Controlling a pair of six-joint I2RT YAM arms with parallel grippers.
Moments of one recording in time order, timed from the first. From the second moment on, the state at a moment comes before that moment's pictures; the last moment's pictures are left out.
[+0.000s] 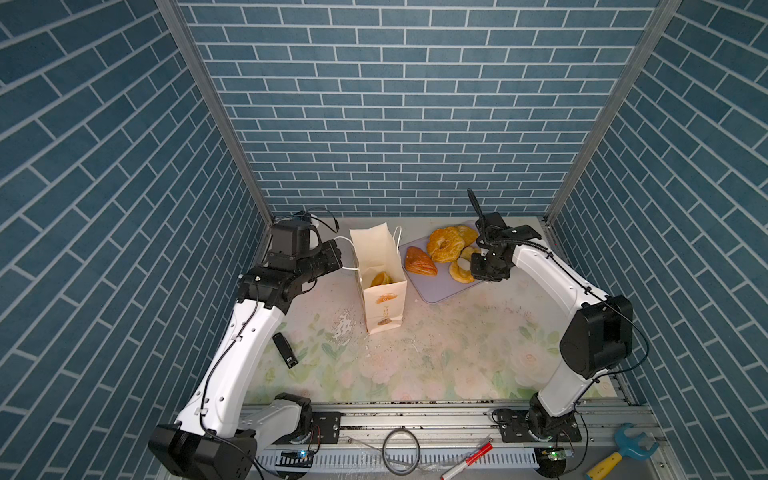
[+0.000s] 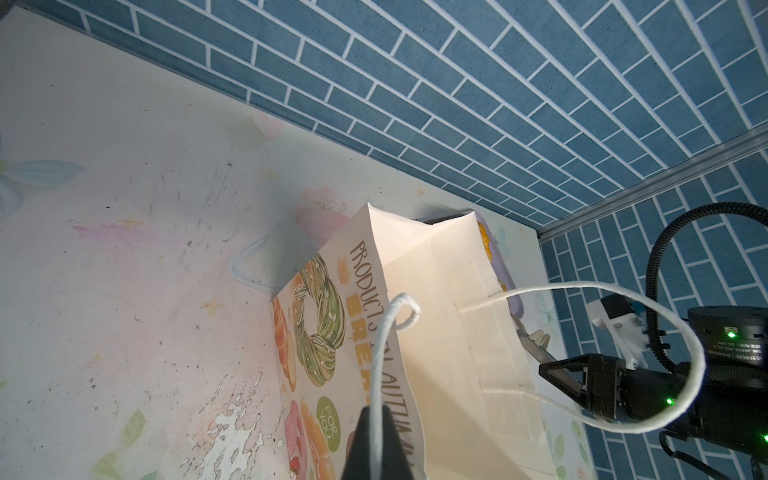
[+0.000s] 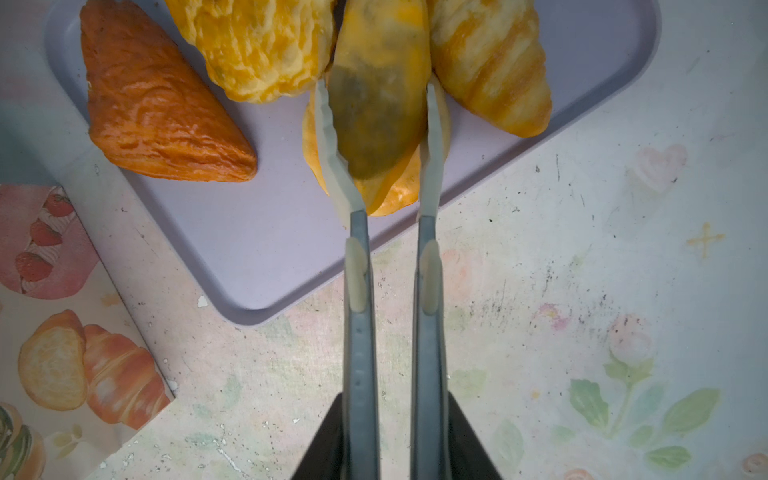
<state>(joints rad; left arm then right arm) -0.23 1.14 1.31 -0.76 0.17 -0.56 0.40 1.72 1.56 -1.10 0.04 0.42</state>
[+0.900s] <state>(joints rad) -0.23 1.13 1.28 -0.73 0.18 -0.57 0.63 1.45 2.04 -1.18 0.08 0.27</state>
